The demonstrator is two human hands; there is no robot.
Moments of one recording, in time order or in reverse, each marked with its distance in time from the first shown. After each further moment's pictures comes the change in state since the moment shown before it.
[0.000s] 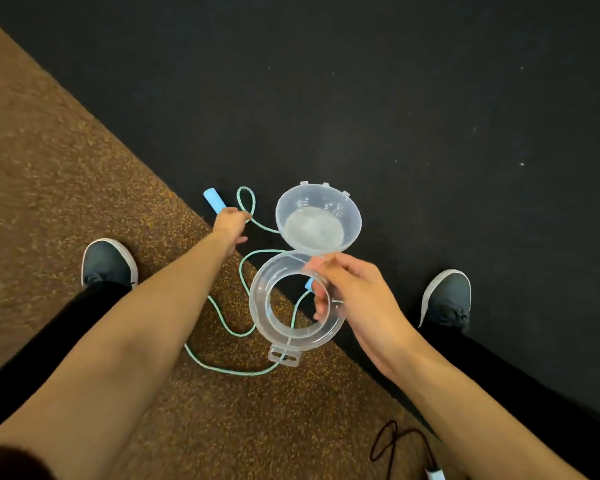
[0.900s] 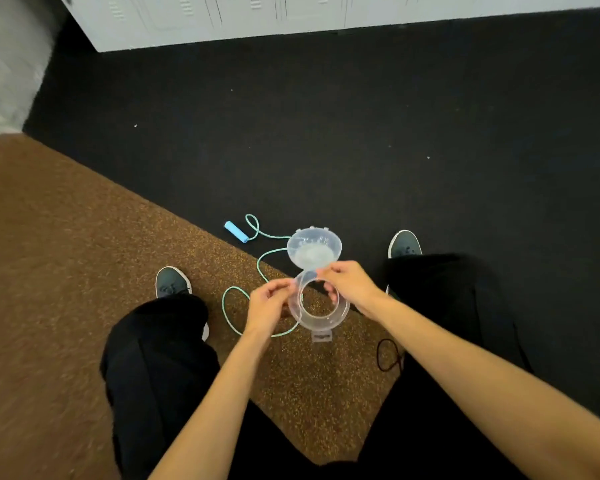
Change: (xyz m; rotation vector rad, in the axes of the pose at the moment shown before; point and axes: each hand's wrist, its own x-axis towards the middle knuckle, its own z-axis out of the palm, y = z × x) left_hand -0.393 -0.130 -0.061 0.011 -0.309 0.476; right_hand -0.175 0.099 -0.005 -0.116 0.152 -0.138
